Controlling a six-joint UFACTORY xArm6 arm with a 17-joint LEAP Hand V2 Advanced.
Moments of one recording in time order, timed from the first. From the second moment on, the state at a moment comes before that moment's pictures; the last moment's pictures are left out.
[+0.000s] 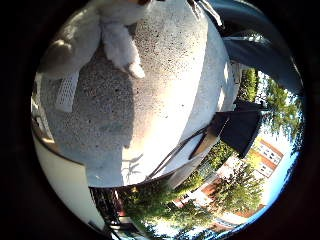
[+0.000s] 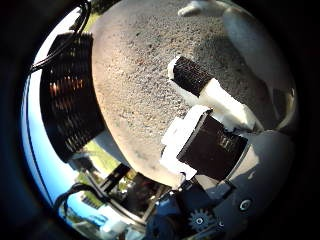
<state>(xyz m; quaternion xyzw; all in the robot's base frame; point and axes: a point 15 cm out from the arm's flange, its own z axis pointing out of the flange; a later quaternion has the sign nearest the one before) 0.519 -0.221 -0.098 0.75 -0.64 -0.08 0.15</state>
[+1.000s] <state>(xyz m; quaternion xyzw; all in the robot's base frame) 0.422 -0.064 0.198 0.80 -0.57 -0.18 0.04</state>
